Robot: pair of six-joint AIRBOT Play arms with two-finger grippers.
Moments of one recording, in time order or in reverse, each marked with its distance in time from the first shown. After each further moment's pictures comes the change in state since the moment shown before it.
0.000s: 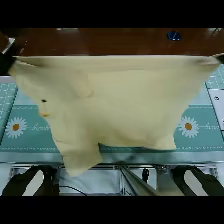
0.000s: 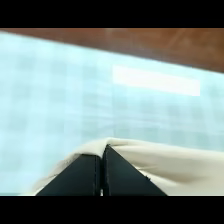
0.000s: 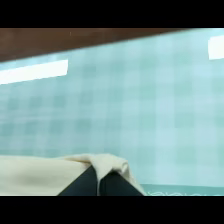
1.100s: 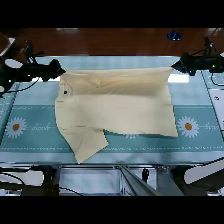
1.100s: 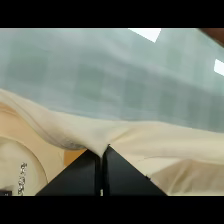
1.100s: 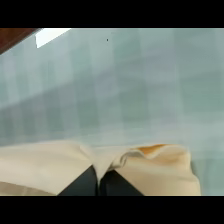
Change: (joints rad) left arm -0.052 -0.740 0.158 -0.350 0.132 0.142; right arm -0.006 -0.890 0.323 0.288 -0.094 -0.082
